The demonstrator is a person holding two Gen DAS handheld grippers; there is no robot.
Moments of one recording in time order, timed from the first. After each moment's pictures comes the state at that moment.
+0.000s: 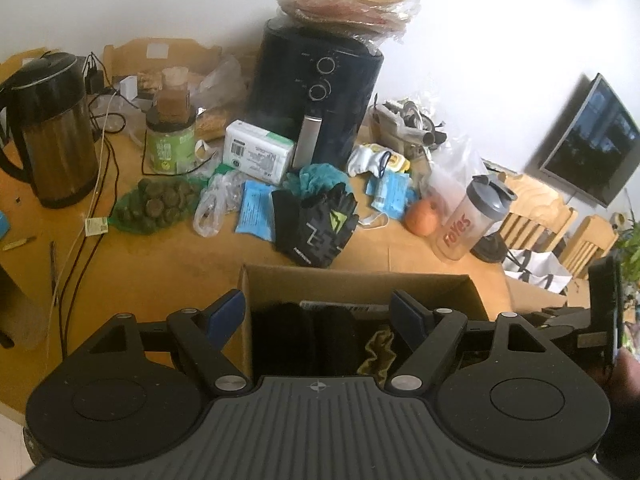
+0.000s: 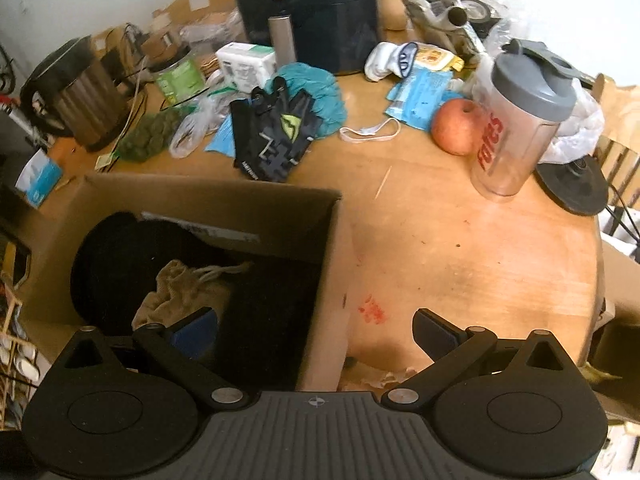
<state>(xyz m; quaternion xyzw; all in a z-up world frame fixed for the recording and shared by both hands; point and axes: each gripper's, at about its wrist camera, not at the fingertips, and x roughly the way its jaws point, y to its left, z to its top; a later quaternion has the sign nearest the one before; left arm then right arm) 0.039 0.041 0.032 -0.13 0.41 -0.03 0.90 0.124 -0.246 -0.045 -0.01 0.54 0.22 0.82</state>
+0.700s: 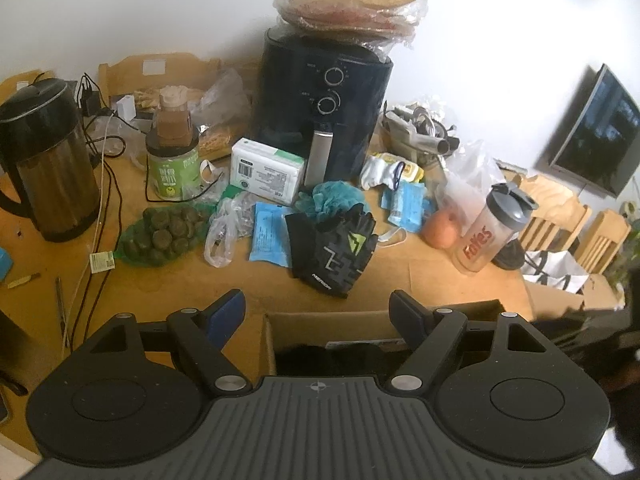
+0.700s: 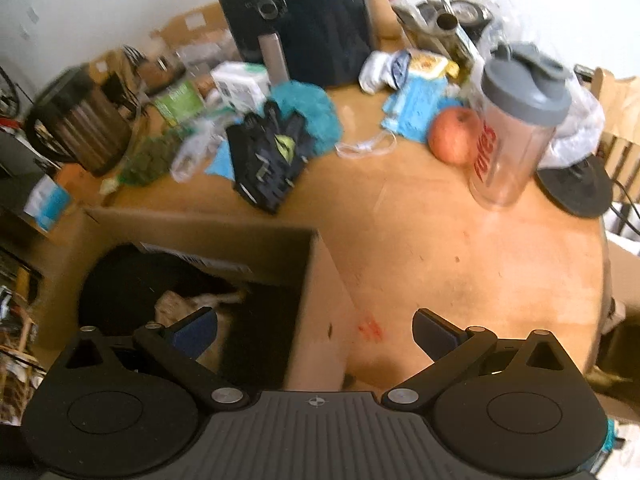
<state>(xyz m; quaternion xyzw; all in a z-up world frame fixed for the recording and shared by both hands) 0.073 0.056 0.031 -0.09 0.41 -0.03 0.91 0.143 -0.263 -0.035 0.02 0.52 0.23 0.82</state>
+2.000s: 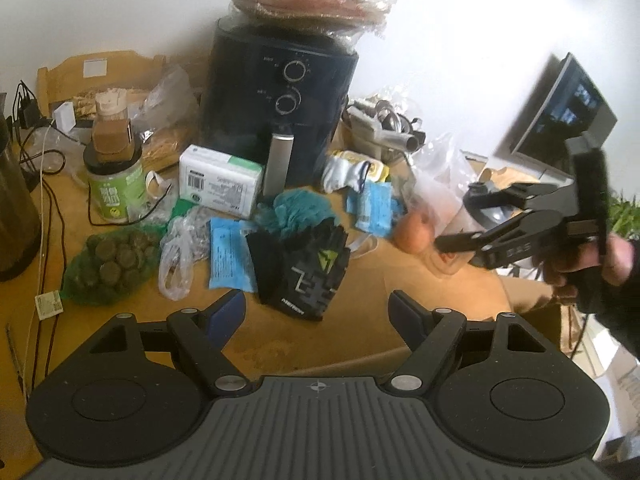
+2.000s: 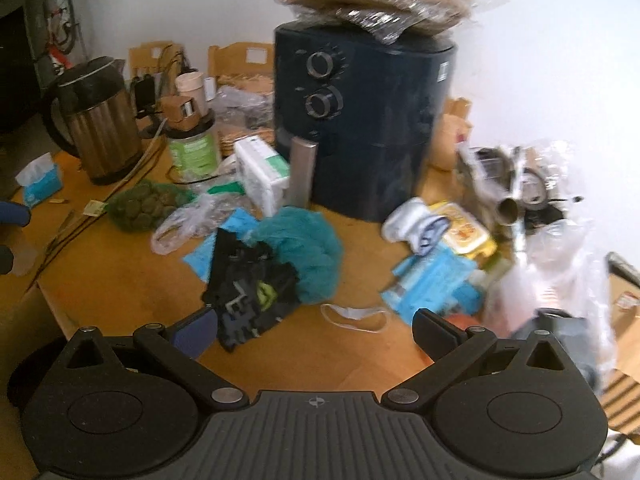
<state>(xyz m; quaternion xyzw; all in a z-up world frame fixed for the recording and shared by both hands) 0.129 0.071 0.012 -0.10 0.41 -0.12 0.90 0.269 -0.204 -0.011 -0.13 0.41 0.32 0.85</state>
